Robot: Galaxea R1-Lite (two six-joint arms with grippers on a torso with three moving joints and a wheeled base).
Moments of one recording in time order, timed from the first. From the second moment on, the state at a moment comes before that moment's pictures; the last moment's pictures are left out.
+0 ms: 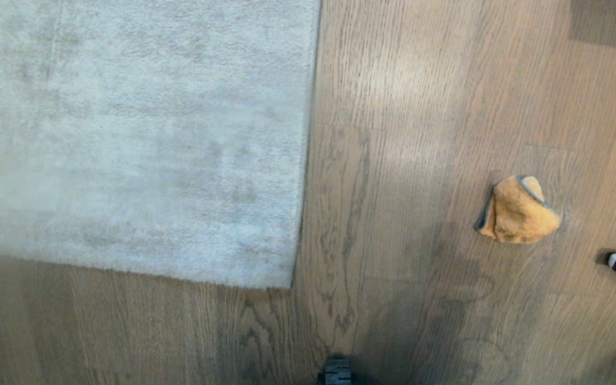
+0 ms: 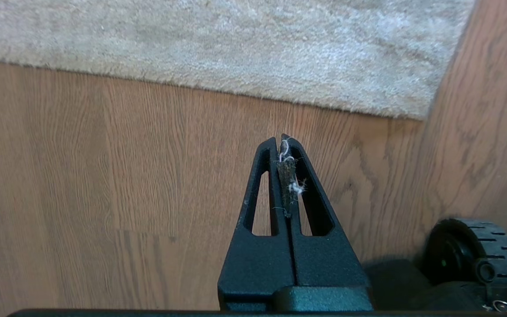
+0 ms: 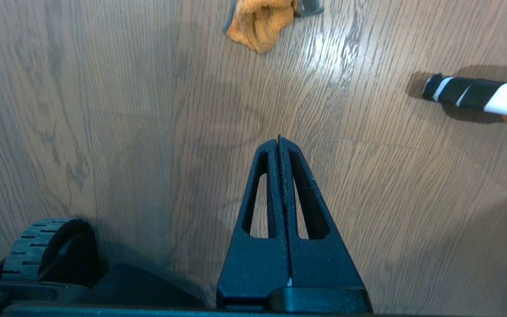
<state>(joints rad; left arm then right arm) -0.01 0.00 -0.01 0.02 0.01 -0.05 0.00 0.00 0.00 -0.05 0.01 -0.01</state>
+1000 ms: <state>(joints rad) -0.01 0.00 -0.01 0.01 0.02 -0.05 0.00 0.00 0.00 -0.05 0.01 -0.01</state>
